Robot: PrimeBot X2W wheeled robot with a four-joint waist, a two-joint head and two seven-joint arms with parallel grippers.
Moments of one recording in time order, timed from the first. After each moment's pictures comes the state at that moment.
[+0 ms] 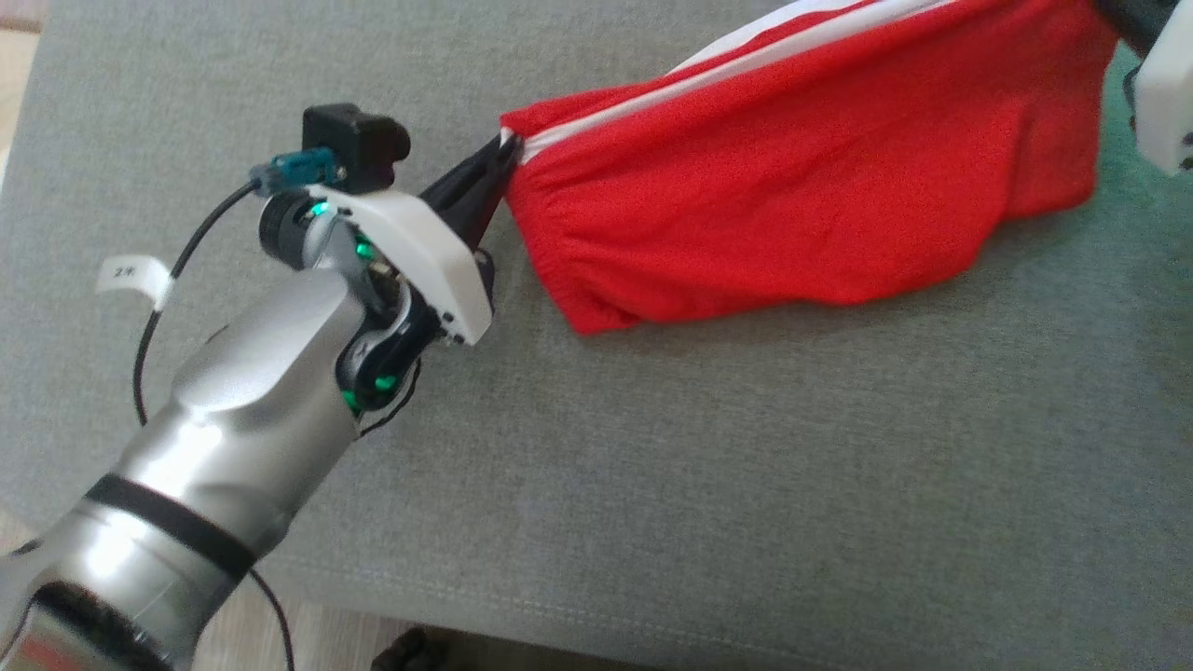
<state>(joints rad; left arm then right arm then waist) -0.89 0.29 -1.00 0.60 -0.97 -0.05 -0.14 -1.31 -0.85 1.29 0.48 0.89 0.13 0.19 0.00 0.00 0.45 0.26</state>
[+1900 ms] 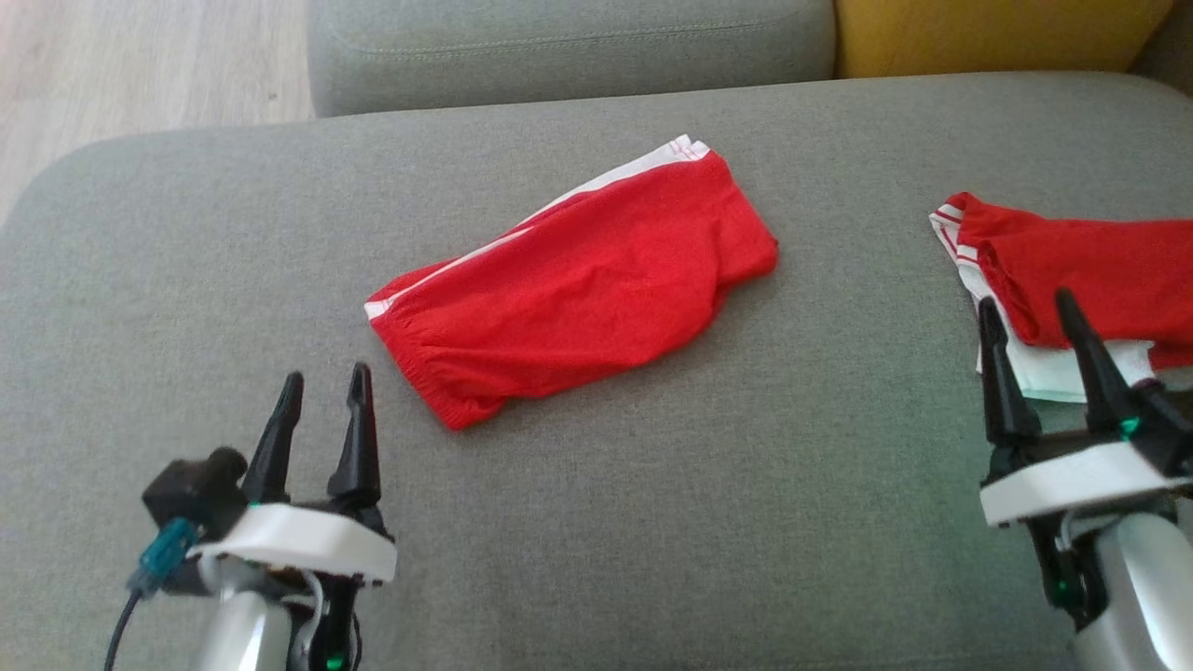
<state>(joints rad) -0.08 0.05 -0.12 0.25 -0.35 -0.06 -0.25 -0.17 -0.25 0.09 0.30 0.29 0.13 -0.25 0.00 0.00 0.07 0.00</state>
